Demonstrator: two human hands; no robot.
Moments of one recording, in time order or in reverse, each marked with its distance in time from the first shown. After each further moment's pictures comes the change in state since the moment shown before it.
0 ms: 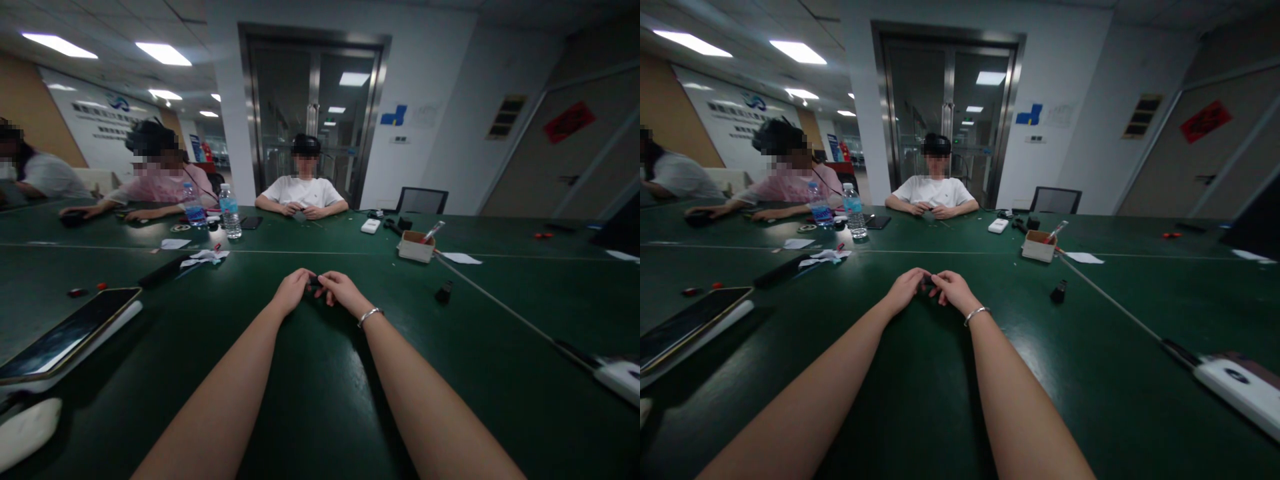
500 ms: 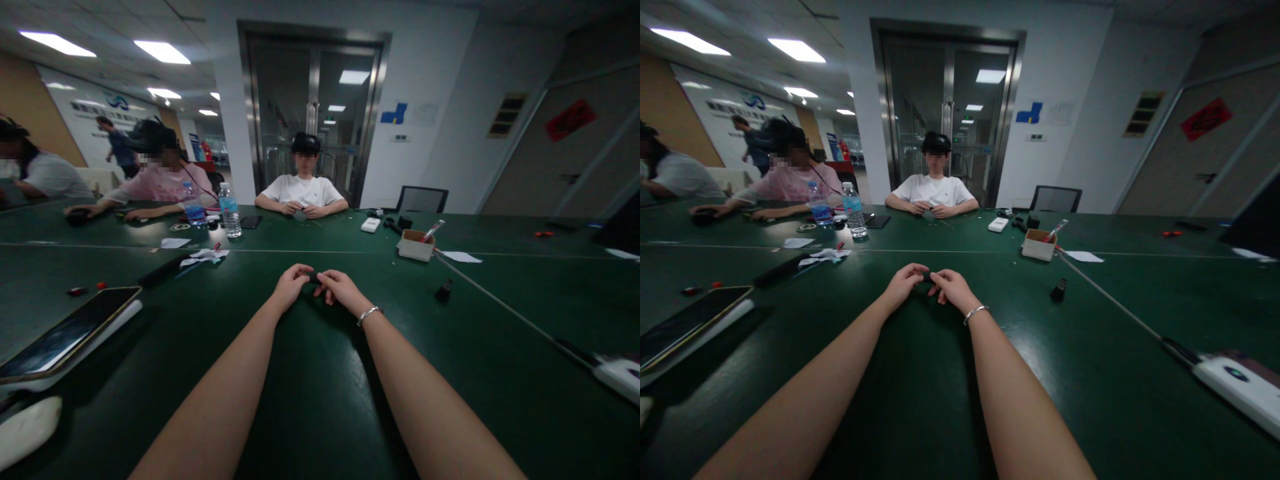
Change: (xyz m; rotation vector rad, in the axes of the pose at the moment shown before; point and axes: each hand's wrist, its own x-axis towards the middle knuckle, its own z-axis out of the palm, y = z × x) left_hand 0.005 0.000 -0.001 -0.159 0.068 -0.001; right_hand 0.000 0.001 0.000 0.009 -0.009 -0.015
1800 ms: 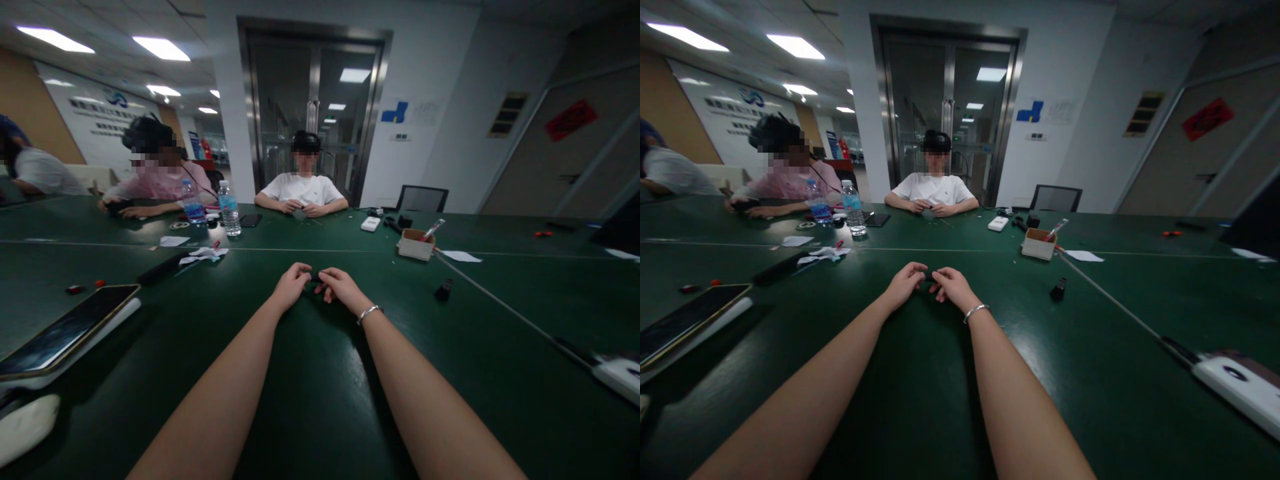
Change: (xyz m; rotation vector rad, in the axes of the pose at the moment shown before) left_hand 0.003 -0.014 0.003 -0.016 -0.016 -0.002; right_hand -0.002 -0.004 0.001 0.056 0.025 0.044
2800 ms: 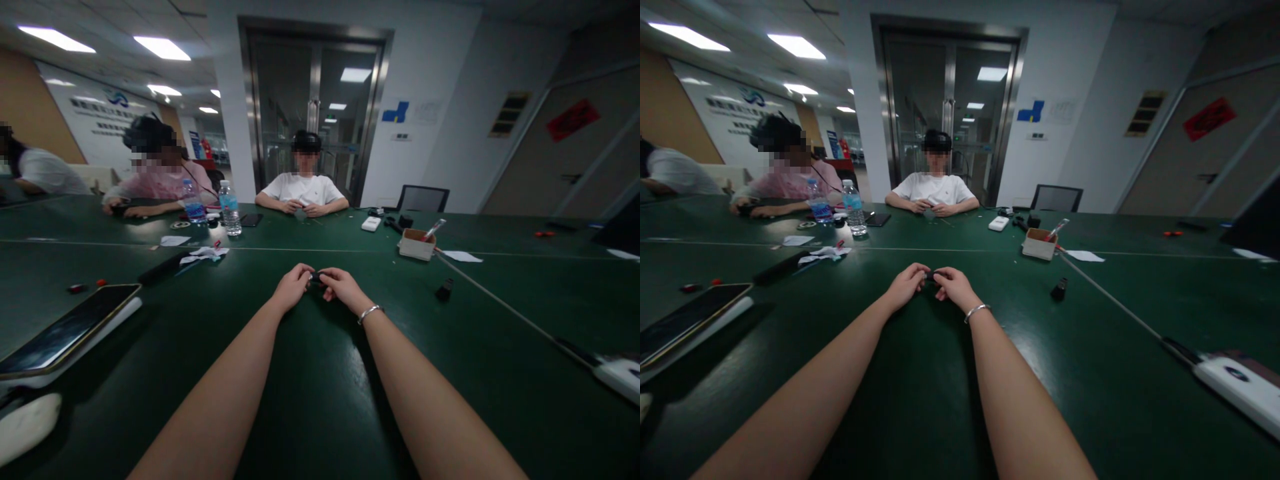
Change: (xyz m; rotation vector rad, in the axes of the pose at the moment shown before) left_hand -0.004 0.005 0.000 0.111 -0.052 0.004; right_hand 0.002 0.004 -0.001 -0.002 0.044 -0.007
